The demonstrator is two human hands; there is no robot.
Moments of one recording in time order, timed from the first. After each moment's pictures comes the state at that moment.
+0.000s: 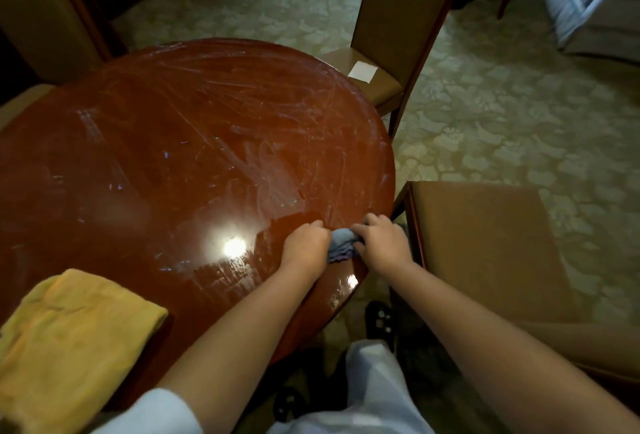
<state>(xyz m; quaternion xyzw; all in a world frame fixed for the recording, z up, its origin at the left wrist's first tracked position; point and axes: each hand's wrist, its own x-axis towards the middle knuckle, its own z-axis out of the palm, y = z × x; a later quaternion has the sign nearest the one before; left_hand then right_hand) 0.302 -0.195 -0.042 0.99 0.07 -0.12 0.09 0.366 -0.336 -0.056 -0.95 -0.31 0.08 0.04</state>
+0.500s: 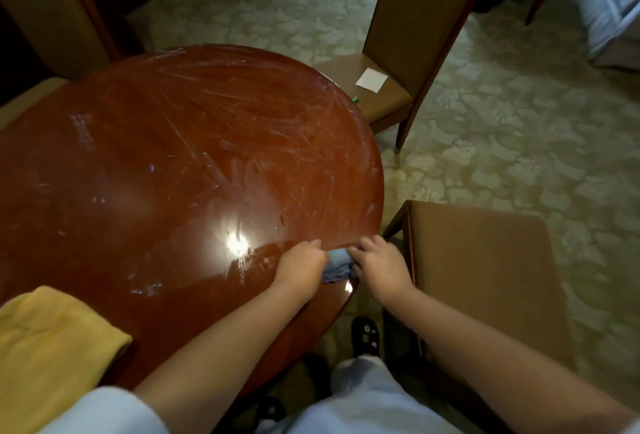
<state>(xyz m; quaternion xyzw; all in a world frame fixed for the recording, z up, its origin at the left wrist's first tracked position) 0.351 -0.222 -0.029 0.98 0.07 -0.18 0.05 0.423 -0.368 -0.054 -0.90 -0.44 0.05 0.01</state>
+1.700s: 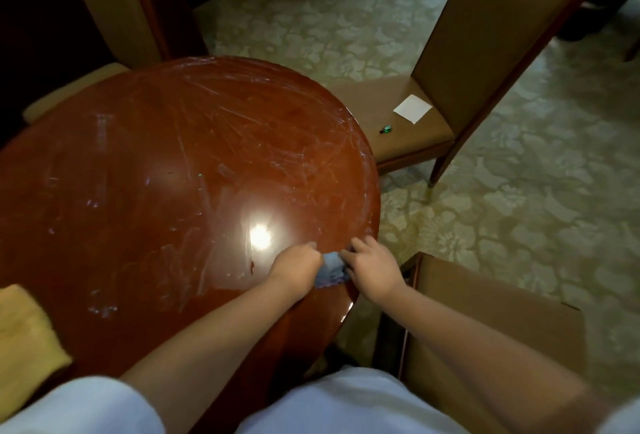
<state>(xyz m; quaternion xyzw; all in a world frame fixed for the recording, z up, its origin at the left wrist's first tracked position) 0.478 -0.218 -0.018 0.95 0.19 -0.24 0.06 0.577 -0.342 -0.054 -0.83 -0.55 0.09 0.03</state>
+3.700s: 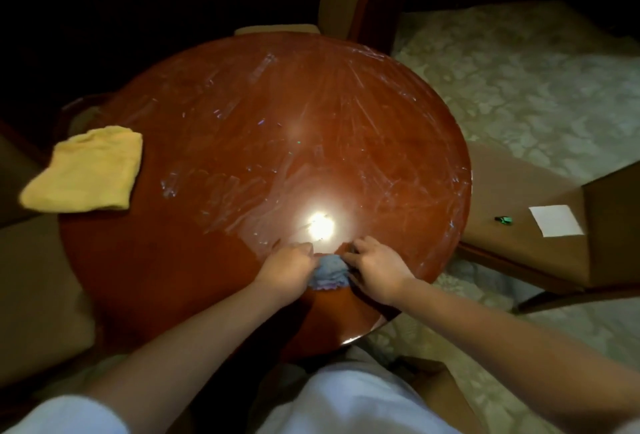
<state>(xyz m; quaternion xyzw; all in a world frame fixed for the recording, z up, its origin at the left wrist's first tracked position) 0.458 -0.225 -0.049 0.87 0.47 -0.10 0.11 0.656 -0.241 -0.061 -0.51 -0.85 0.12 0.02</state>
